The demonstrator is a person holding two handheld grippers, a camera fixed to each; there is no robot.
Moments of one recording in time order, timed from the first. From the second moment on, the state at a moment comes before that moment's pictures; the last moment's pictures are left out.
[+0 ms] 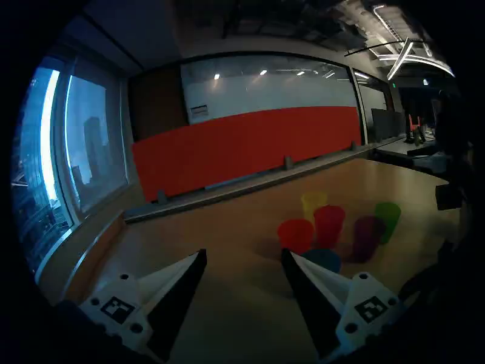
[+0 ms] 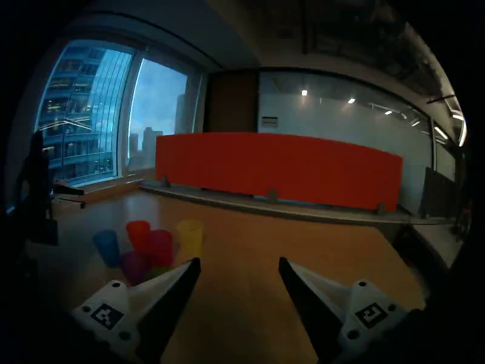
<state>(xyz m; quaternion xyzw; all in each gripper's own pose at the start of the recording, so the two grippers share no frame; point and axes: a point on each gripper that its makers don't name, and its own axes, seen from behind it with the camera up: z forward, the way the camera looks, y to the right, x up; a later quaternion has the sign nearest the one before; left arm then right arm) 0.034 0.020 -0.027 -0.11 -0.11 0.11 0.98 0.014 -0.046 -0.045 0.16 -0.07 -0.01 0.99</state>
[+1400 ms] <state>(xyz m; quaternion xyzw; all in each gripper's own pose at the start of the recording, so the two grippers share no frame) 0.100 0.013 -0.026 0.00 0.05 0.03 1.00 0.076 -0.002 -0.031 0.00 0.07 0.04 1.00</state>
